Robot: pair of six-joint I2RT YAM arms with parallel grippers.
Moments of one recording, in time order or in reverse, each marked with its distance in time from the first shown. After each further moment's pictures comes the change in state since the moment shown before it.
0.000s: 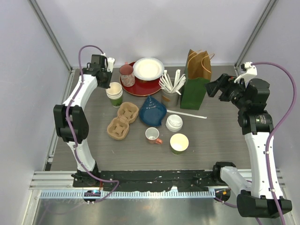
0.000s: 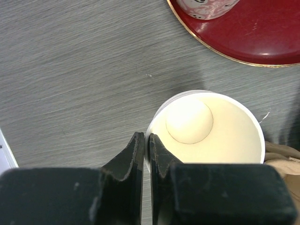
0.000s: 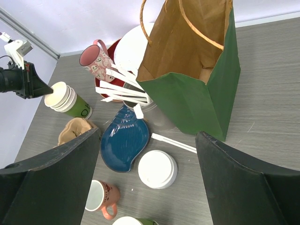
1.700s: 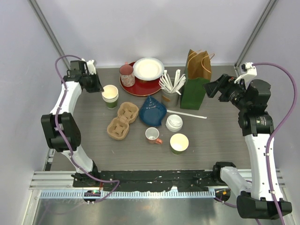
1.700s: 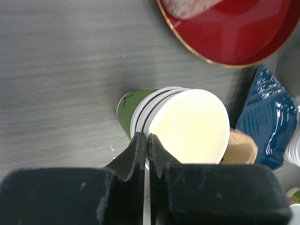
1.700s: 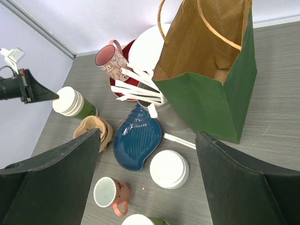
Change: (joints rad) left arm 0.192 -0.158 -0.159 0.070 0.371 -0.243; right arm 0.000 -0.016 -0.004 0.015 -0.053 0.038
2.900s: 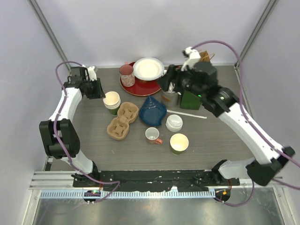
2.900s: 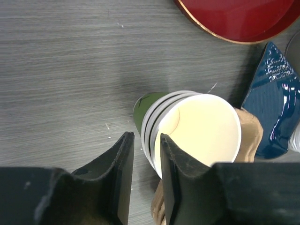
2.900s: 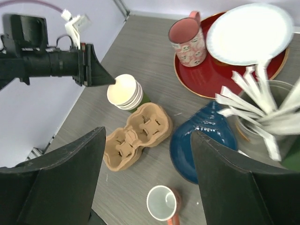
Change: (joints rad) left arm -0.006 -0.097 -0.180 0.004 -0.019 -0.014; right arm 0.653 0.344 0.314 0.013 0.355 0.040
